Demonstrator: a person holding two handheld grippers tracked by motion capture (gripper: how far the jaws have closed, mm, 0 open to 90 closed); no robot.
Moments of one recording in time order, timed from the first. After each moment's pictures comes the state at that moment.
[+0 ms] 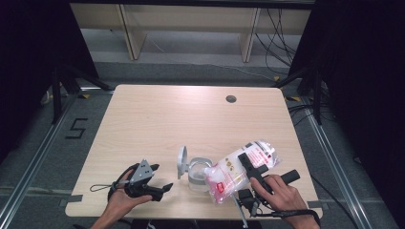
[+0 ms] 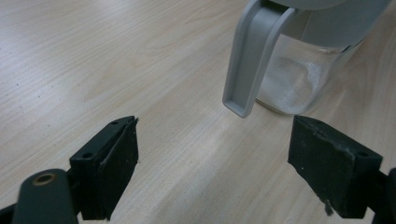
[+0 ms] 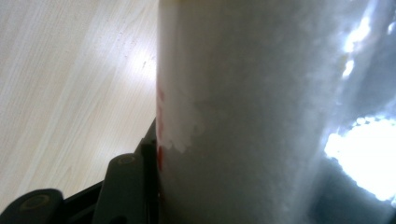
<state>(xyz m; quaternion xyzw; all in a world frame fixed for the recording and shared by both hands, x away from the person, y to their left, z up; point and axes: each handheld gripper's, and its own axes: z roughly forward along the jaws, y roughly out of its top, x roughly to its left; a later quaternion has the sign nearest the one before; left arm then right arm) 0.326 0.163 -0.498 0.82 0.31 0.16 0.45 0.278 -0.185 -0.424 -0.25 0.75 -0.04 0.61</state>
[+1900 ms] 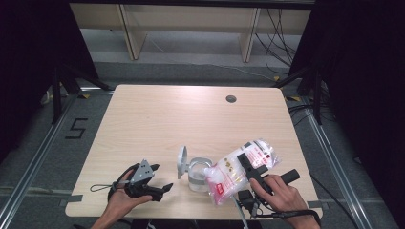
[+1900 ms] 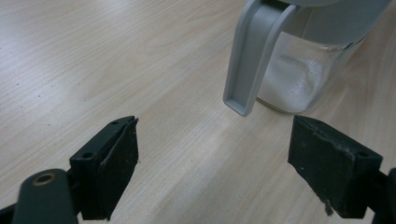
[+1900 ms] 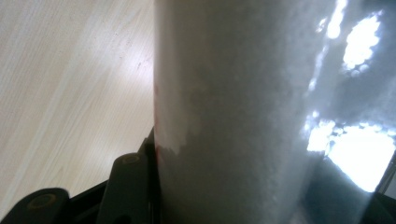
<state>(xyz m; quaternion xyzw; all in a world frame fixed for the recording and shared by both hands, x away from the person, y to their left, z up) 0.327 0.164 -0.498 0.83 0.30 0.16 0.44 0.275 -0.185 -0.421 -0.25 0.75 -0.05 0.61</state>
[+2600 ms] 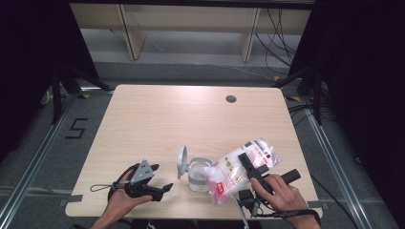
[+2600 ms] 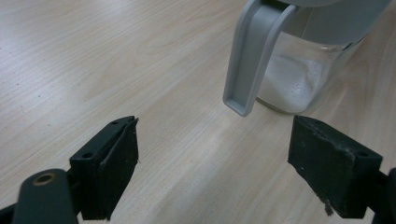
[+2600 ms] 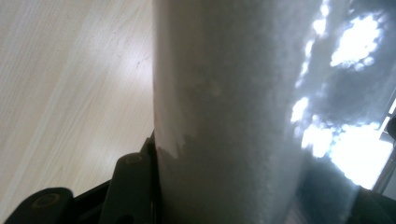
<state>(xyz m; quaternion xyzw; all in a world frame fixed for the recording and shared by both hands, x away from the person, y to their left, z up) 0.327 0.164 -0.497 0.83 0.29 0.16 0.44 0.276 -0.186 -0.420 -0.25 0.75 -0.05 0.61</state>
